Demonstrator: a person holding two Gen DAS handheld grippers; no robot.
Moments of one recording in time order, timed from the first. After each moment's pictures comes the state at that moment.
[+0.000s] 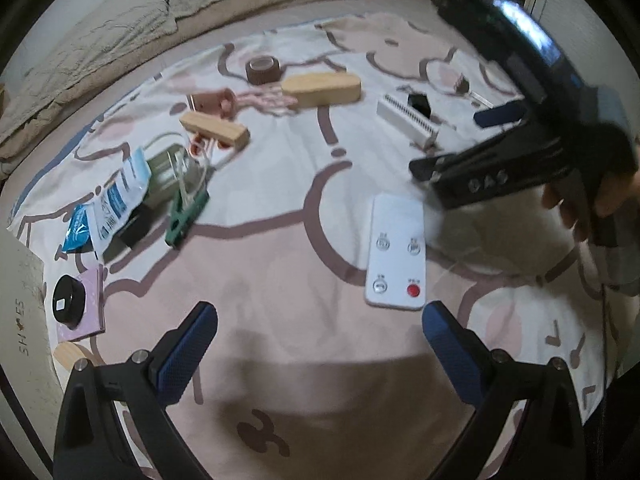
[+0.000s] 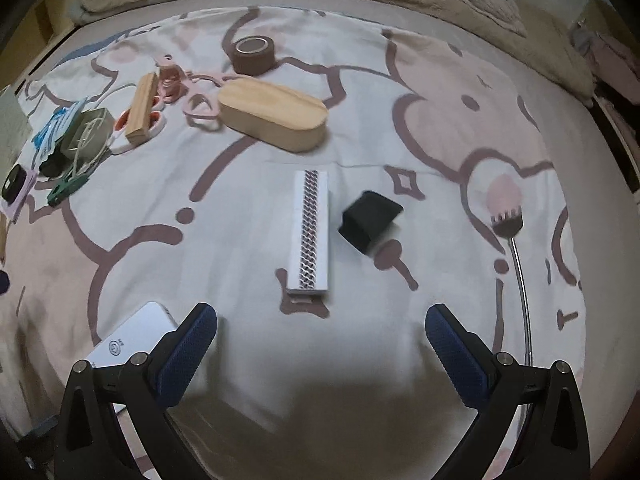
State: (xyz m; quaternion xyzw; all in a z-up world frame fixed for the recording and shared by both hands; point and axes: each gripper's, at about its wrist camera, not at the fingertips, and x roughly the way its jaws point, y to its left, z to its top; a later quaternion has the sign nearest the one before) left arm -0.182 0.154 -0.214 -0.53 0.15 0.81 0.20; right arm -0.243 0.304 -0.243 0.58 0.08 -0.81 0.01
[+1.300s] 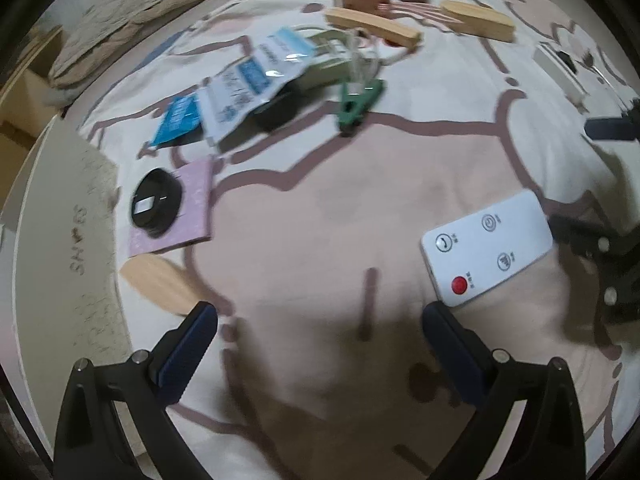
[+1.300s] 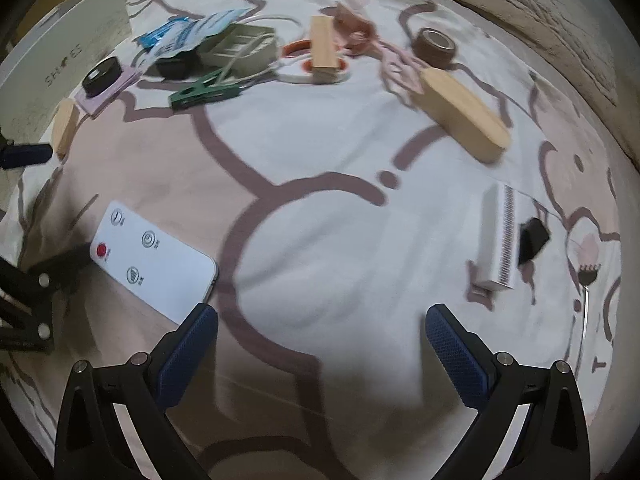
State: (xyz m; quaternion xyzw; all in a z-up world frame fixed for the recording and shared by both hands) left arm -0.202 0.055 -0.243 -0.60 0.18 0.78 0.02; right arm -0.214 0.198 -0.254 0.60 0.16 -0.77 0.15
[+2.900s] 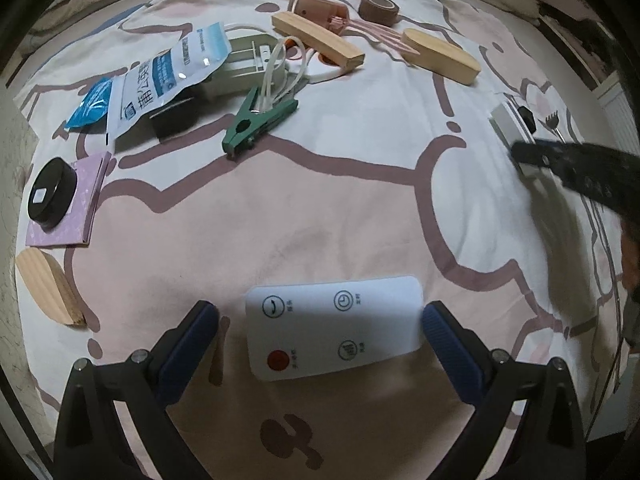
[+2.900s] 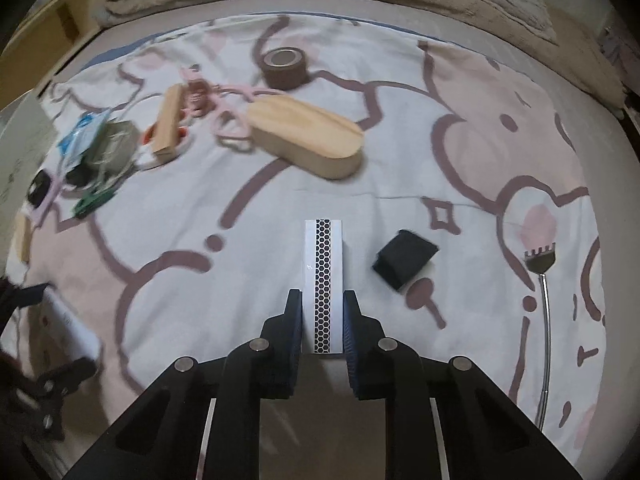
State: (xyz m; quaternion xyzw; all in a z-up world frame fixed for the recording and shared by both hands) left arm -0.215 0.099 -0.254 -0.61 0.01 0.78 0.11; right arm -0.257 0.295 -0.240 0.57 0.07 -0.81 0.09
